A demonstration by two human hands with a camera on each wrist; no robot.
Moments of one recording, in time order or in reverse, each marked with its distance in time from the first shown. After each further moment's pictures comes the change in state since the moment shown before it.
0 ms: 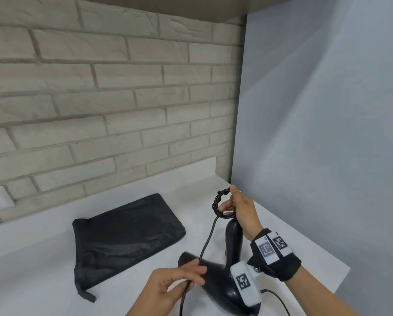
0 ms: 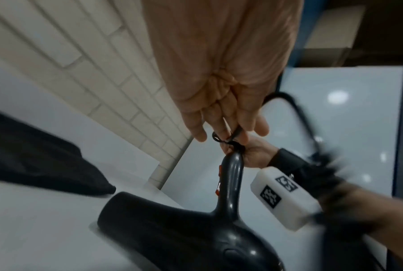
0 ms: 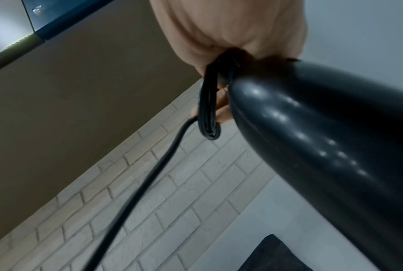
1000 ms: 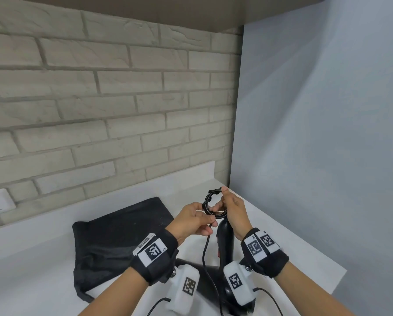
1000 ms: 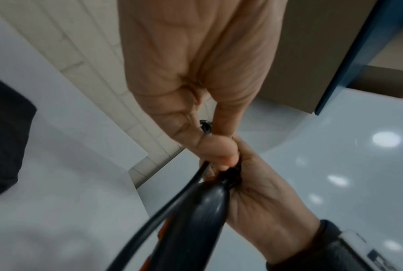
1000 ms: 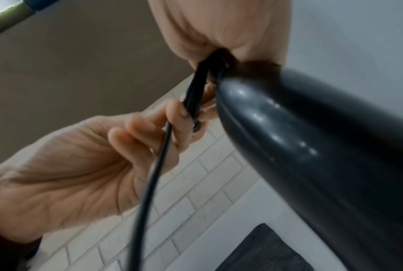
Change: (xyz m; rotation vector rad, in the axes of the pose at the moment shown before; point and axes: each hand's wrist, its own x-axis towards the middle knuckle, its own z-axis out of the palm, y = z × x) left_hand 0.122 0.053 -0.006 -0.214 0.044 -0.326; right_hand -0.002 0.004 0.011 -0.019 -0.041 -0.065
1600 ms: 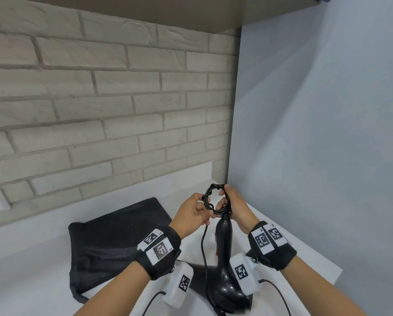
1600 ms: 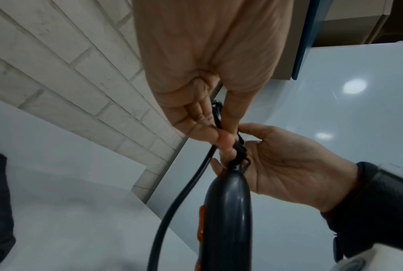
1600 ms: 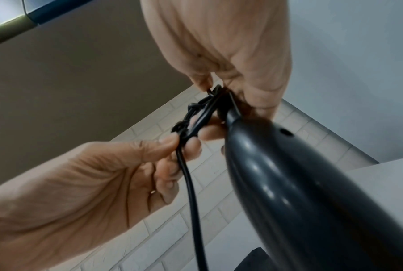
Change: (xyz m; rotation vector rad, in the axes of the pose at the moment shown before) left_hand 0.017 -0.001 0.003 0.221 0.080 0.231; right_hand 0.013 -0.017 -0.014 -0.037 -0.091 0.208
